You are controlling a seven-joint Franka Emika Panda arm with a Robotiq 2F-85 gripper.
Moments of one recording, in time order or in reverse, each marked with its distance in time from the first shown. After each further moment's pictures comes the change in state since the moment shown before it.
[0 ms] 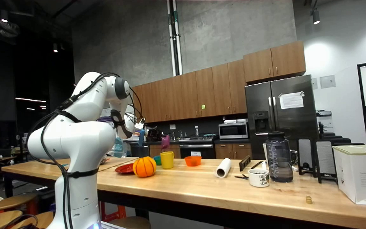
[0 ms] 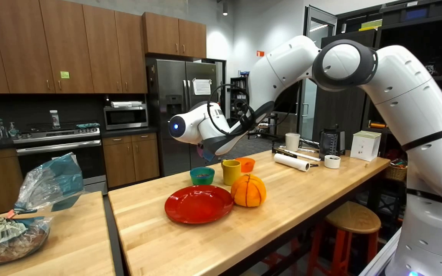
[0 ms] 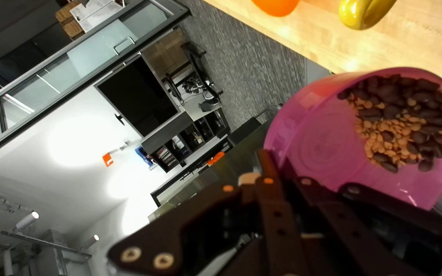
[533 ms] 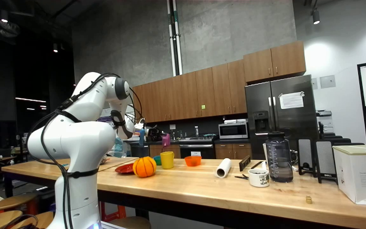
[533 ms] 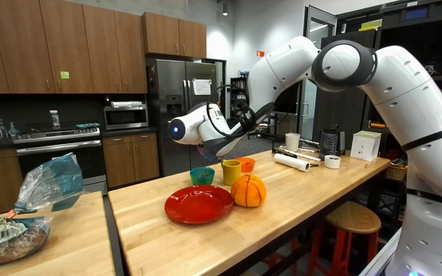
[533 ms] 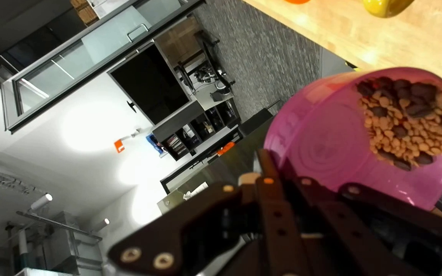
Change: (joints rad) arm 0.000 0.005 0.008 0.001 -0.056 -0.033 0.001
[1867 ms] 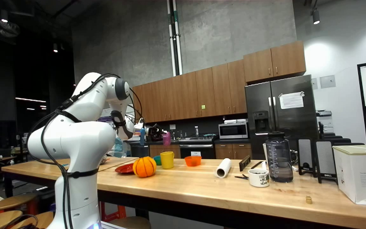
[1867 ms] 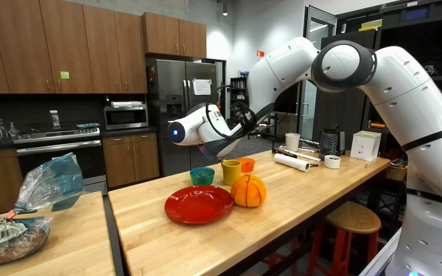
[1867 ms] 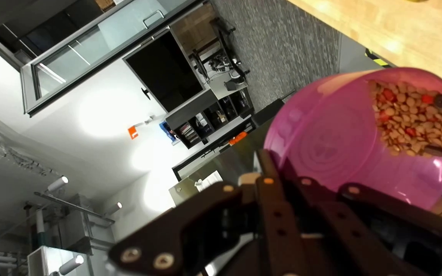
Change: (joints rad) arm -0.005 0.005 0.014 0.002 -0.062 -0.042 0.000
